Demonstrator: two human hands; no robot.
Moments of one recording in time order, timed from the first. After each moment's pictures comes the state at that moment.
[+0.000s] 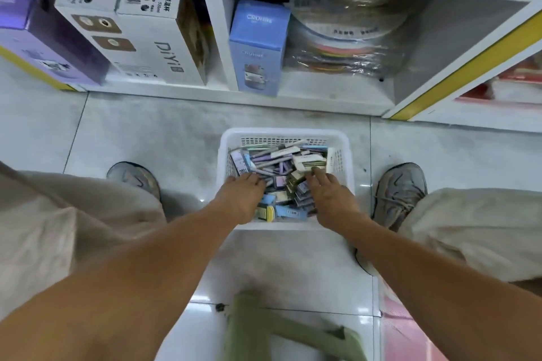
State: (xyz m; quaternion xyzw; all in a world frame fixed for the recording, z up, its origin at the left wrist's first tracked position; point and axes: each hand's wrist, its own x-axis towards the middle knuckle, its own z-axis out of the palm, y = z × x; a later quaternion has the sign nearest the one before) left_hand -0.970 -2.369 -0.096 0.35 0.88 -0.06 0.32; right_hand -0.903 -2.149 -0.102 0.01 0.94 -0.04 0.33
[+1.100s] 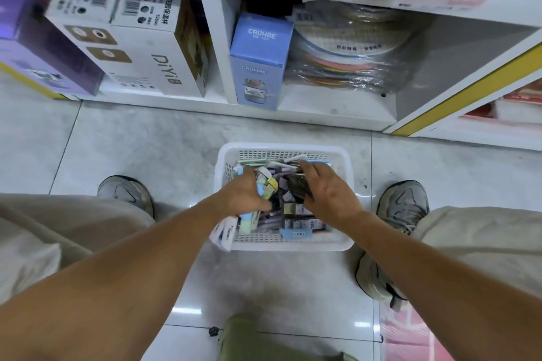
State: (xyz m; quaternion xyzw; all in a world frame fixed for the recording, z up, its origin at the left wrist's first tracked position) left_hand -1.017 -2.358 -0.093 0.06 0.84 0.30 0.46; right_hand -0.952 -2.145 -0.073 -0.03 0.96 -0.16 0.21
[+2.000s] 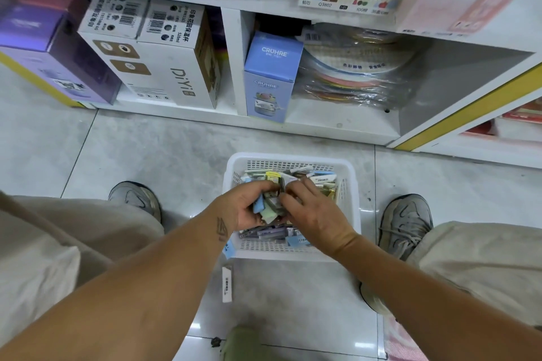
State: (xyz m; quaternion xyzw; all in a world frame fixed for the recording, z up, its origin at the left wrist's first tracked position) left_hand -1.013 -2.352 -0.073 -0.32 0.43 0.66 0.53; right_hand -0.935 -2.183 -0.057 -0.23 0.96 -0.14 -0.01
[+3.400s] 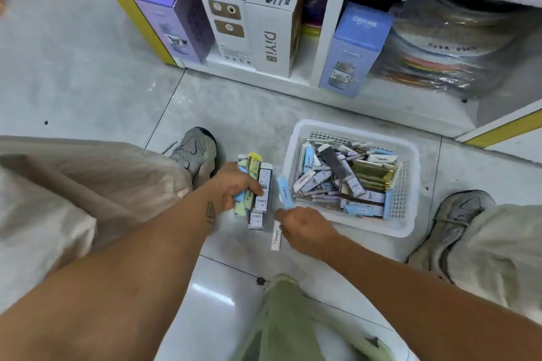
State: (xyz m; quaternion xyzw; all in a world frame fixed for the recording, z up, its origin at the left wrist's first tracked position) left_hand -0.945 -2.499 -0.036 -0.34 0.67 0.55 0.35; right_hand -0.868 -2.313 -0.086 -0.26 0.91 -0.13 0.29
